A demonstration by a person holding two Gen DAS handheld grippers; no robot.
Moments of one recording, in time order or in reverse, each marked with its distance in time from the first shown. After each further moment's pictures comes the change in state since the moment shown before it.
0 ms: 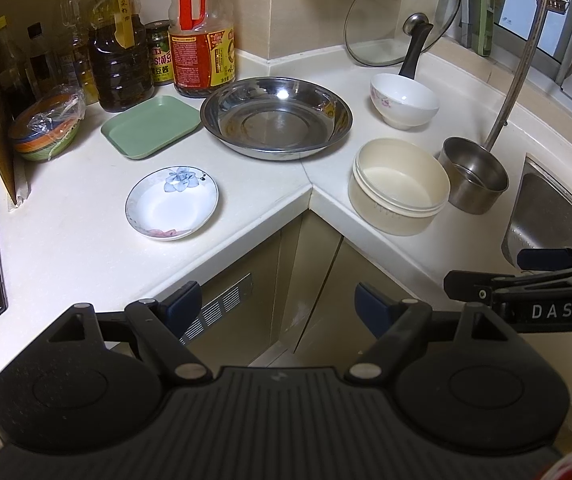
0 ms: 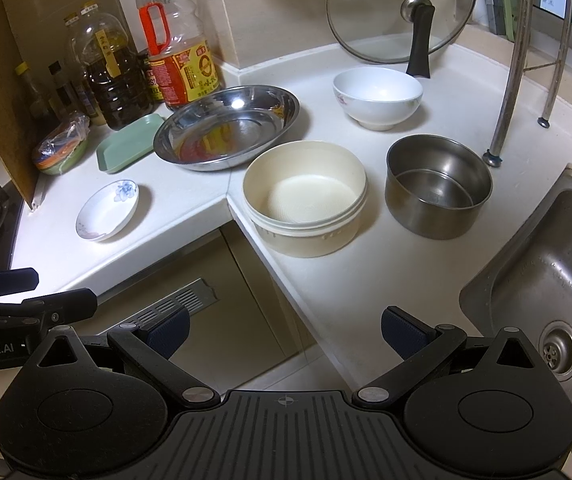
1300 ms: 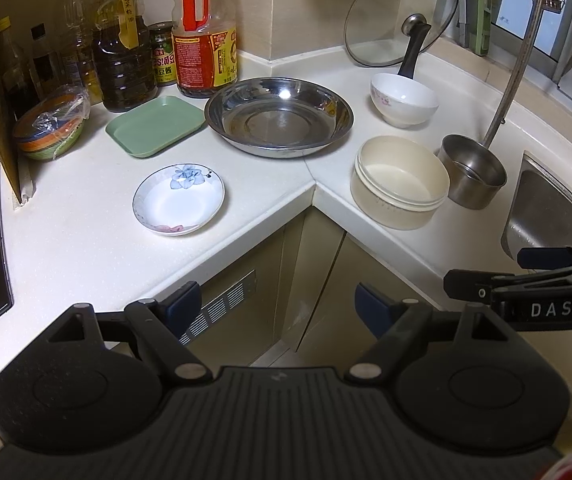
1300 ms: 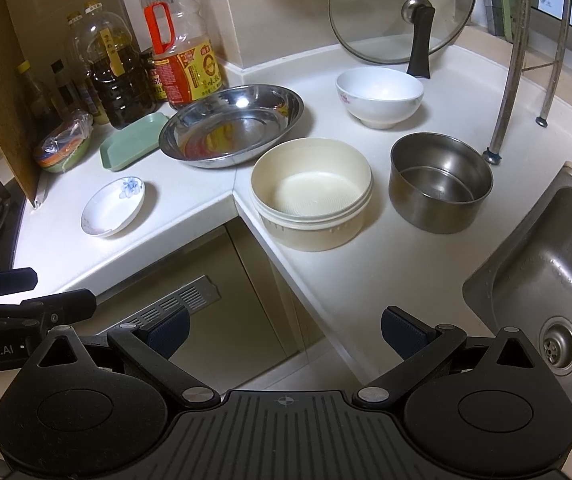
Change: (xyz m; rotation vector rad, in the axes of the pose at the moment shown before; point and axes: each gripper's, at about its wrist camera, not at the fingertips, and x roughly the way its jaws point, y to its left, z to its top) left arm 0.001 -0.004 -0.004 0.004 -0.001 0.002; right arm -0.003 0.006 -0.005 0.000 -0.001 -0.002
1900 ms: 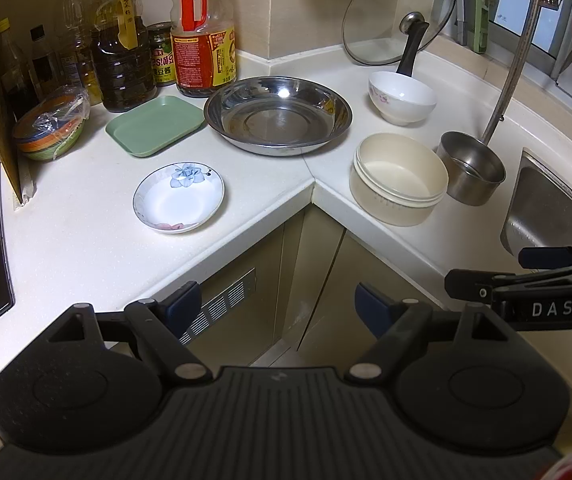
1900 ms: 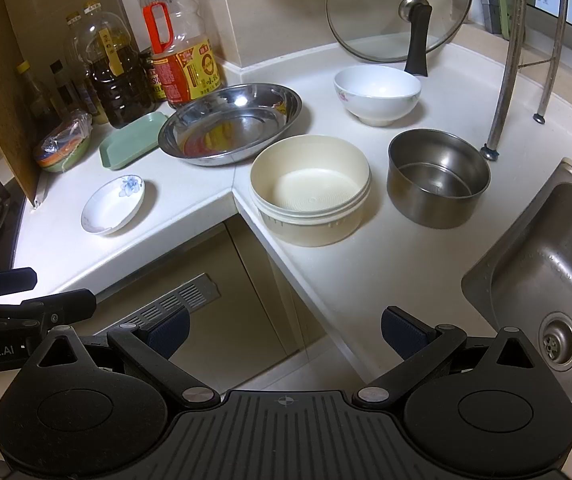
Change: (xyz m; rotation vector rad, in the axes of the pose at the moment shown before) left arm 0.000 0.000 0.000 0.001 0.000 0.004; right arm -0.001 -0.001 -0.003 0.001 0.002 0.000
